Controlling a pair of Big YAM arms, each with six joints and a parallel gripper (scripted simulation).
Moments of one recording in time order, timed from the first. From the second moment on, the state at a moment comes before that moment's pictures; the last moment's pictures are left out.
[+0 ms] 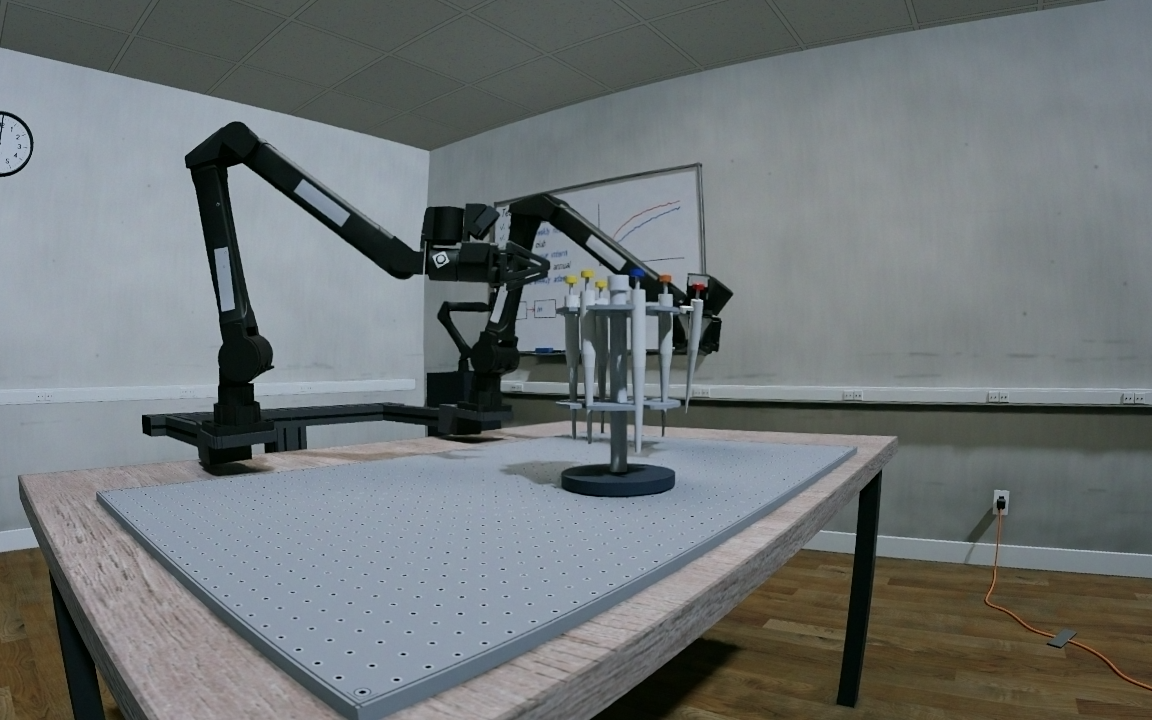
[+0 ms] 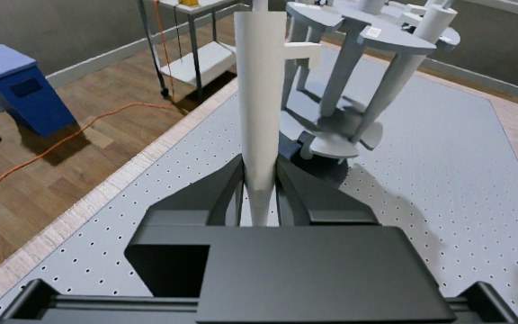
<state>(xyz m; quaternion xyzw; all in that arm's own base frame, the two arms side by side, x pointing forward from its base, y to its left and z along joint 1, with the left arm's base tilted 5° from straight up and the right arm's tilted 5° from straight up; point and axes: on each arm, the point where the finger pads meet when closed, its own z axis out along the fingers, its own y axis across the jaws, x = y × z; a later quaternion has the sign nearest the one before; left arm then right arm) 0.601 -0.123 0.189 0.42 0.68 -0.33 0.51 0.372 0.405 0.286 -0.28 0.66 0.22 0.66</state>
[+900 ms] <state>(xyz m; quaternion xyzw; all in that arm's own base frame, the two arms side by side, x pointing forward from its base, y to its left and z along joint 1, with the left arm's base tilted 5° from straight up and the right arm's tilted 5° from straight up) 0.593 -0.186 0.186 0.41 0.58 -0.35 0.61 0.378 0.370 0.298 -0.27 0.69 0.20 0.64</state>
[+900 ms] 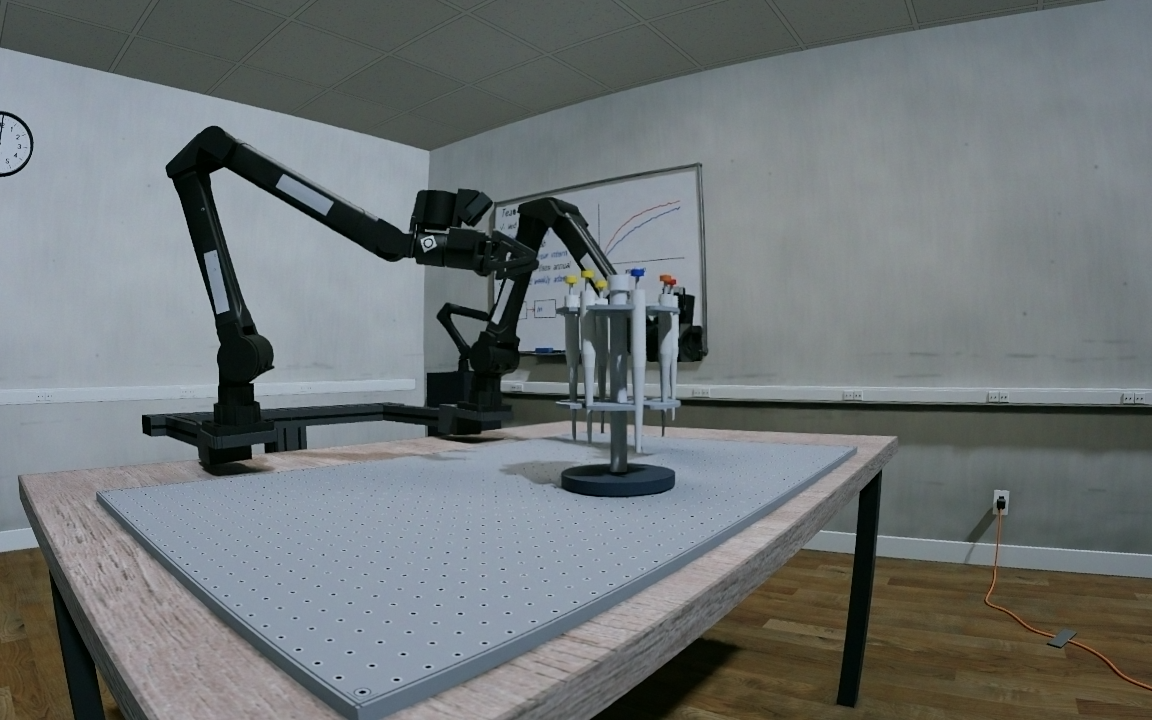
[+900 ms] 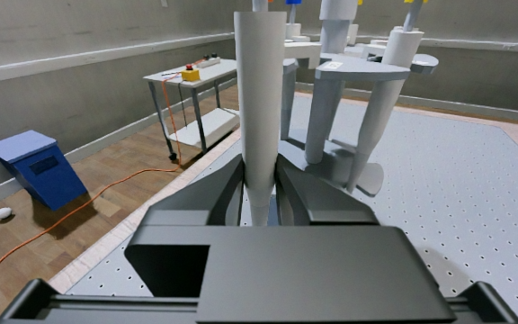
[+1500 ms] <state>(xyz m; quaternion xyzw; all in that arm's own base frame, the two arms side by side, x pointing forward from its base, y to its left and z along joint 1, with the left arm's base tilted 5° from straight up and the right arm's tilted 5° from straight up) 0.591 -0.211 0.185 0.41 0.58 -0.35 0.61 0.376 0.352 0.307 -0.26 0.71 0.19 0.63</state>
